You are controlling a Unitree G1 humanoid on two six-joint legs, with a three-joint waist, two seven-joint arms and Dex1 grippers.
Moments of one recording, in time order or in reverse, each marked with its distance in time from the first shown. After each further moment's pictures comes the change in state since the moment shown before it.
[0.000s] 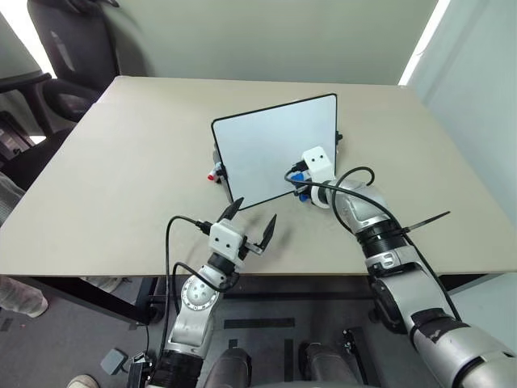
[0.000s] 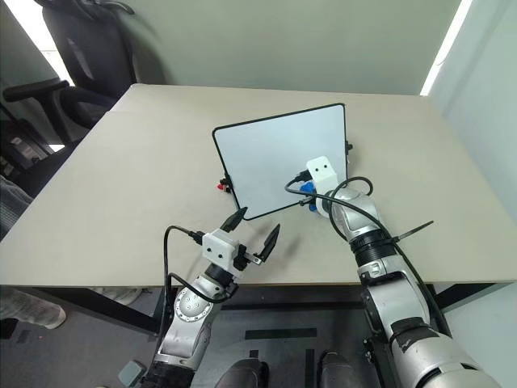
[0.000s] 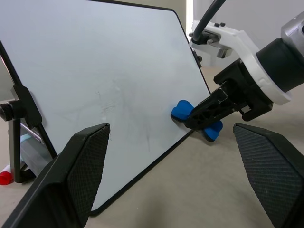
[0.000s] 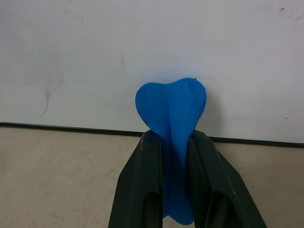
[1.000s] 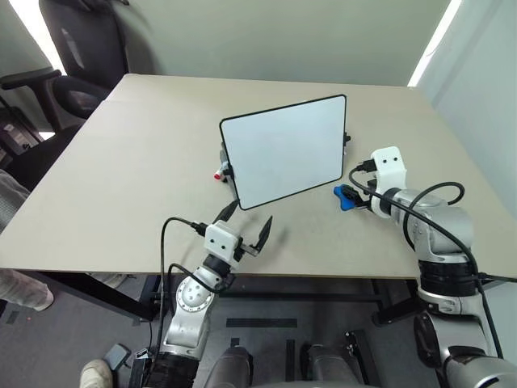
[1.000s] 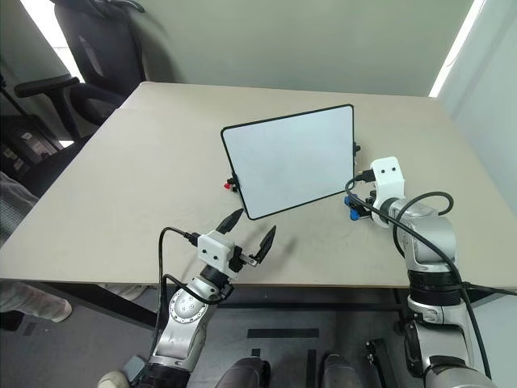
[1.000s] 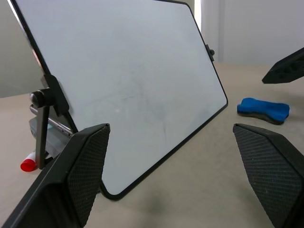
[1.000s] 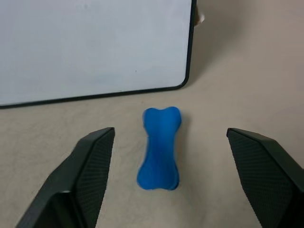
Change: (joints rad) left arm 0.025 0.021 0.020 -0.021 -0.013 -0.004 -0.019; right arm 0.327 -0.211 -0.231 -0.657 0.100 0.310 -0.001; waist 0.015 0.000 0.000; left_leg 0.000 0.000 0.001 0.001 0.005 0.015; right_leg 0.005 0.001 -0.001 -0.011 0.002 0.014
